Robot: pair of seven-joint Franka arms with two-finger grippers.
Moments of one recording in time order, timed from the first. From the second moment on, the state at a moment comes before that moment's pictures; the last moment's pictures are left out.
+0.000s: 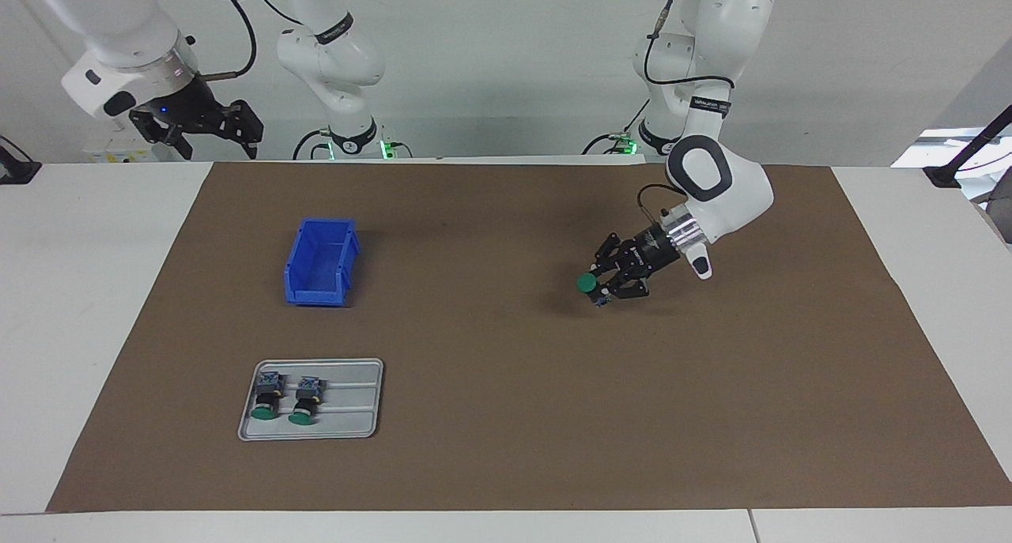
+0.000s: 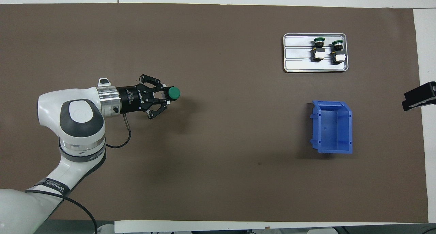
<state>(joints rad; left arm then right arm) -0.33 0.13 -0.03 -2.24 -1.45 2.30 -0.95 -0.28 -0.02 0.24 -1.50 -0.07 1.28 -0.09</state>
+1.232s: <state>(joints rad) -0.31 0.26 -0.03 -2.25 -1.77 2.20 -0.70 -0.28 -0.02 0.24 -1.50 -0.07 1.28 -0.09</state>
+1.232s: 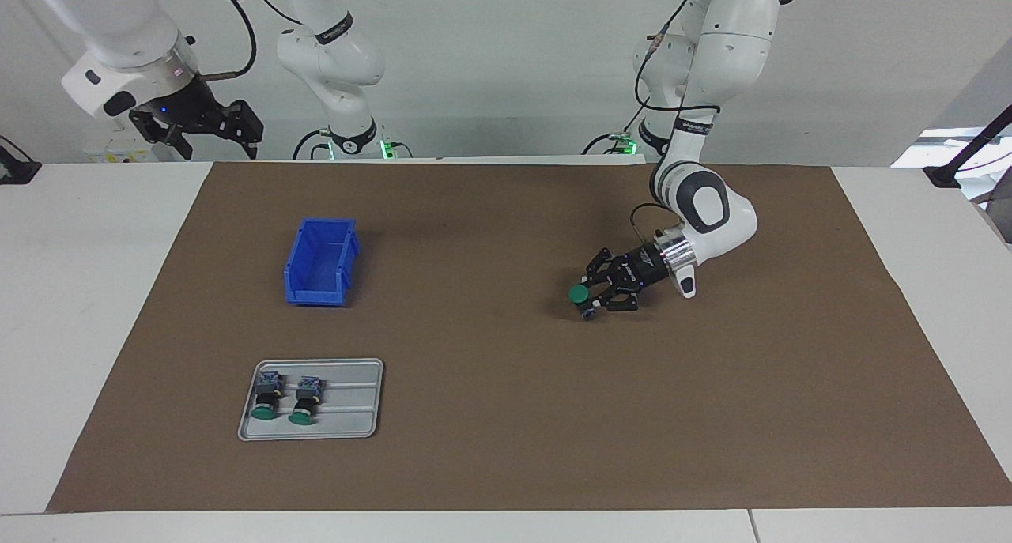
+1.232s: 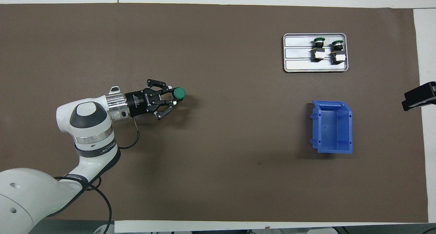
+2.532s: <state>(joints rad) -0.32 0.27 -0.04 -2.26 -1.81 2.21 -0.69 -0.28 -0.02 0.24 -1.50 -0.07 1.28 -0.09</state>
